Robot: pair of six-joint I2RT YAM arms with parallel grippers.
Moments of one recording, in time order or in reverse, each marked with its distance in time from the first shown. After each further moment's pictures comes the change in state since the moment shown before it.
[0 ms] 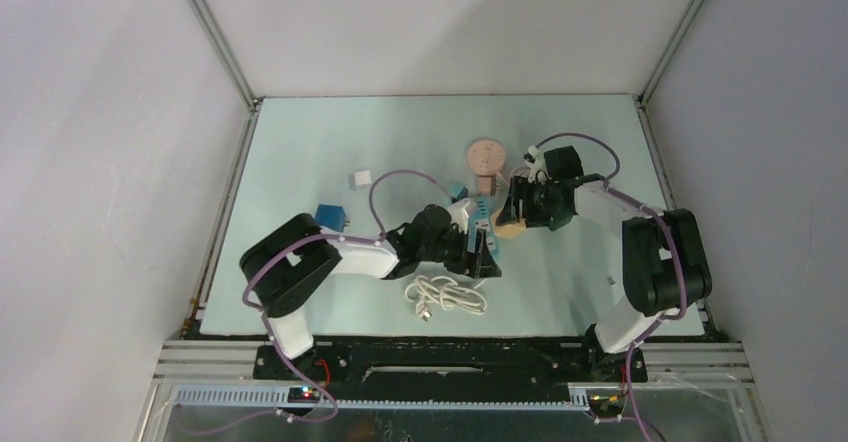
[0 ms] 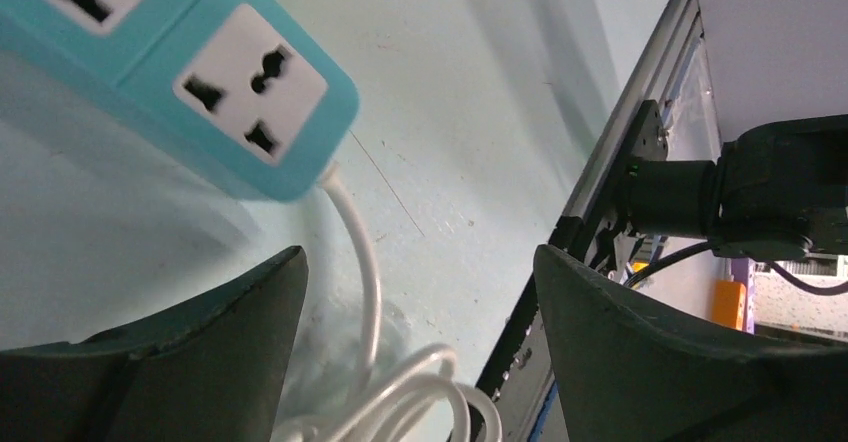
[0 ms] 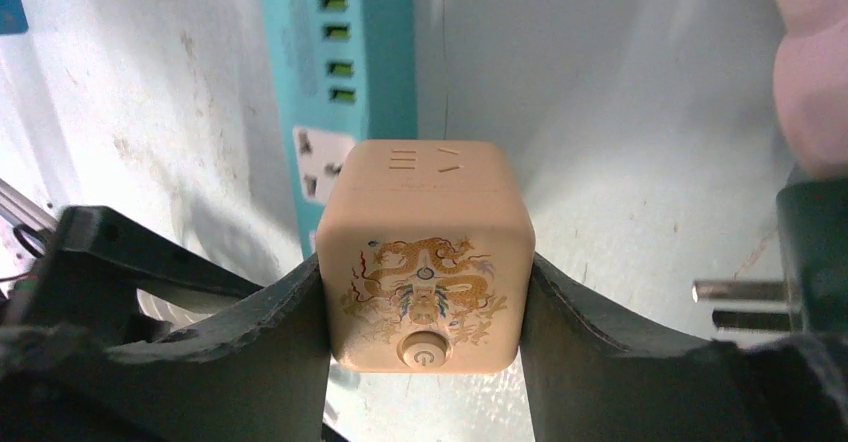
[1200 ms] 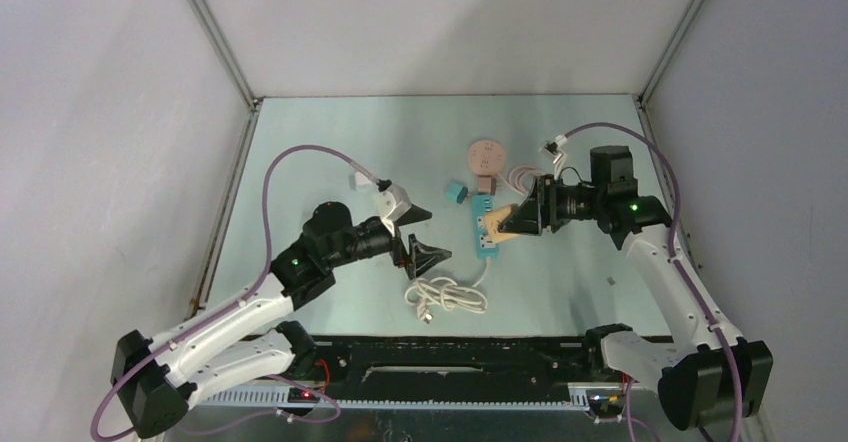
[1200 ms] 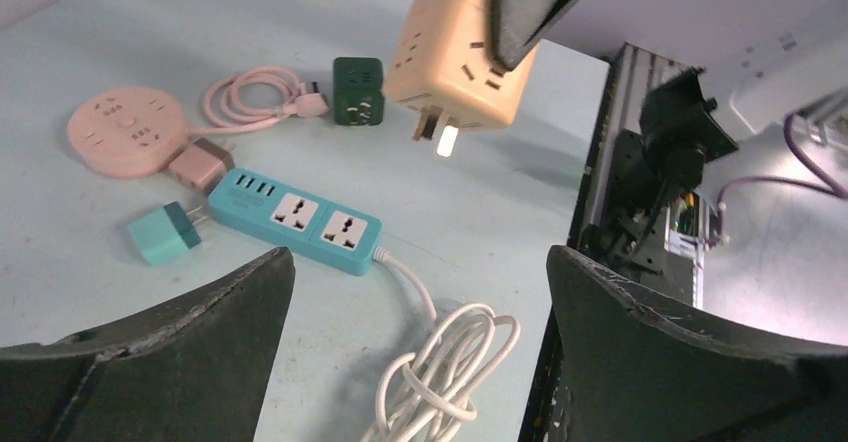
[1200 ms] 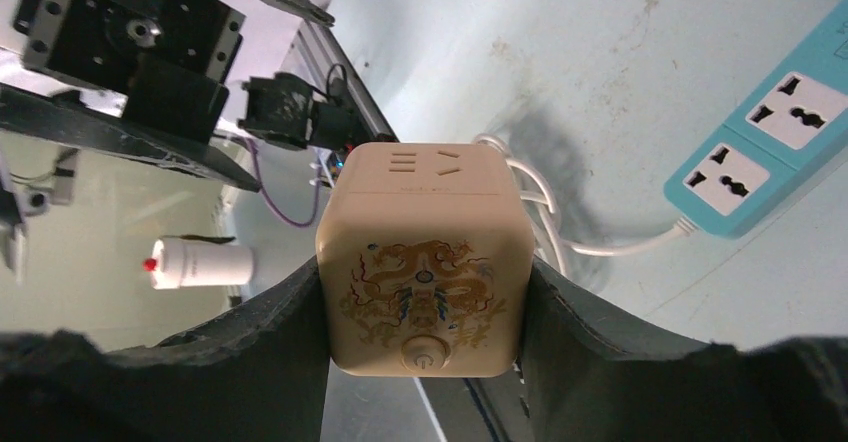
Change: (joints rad) left arm 0.101 -0.915 -0.145 -0.314 -0.030 0.582; right arm -0.039 -0.571 -0.002 -0.229 -0.551 -0.031
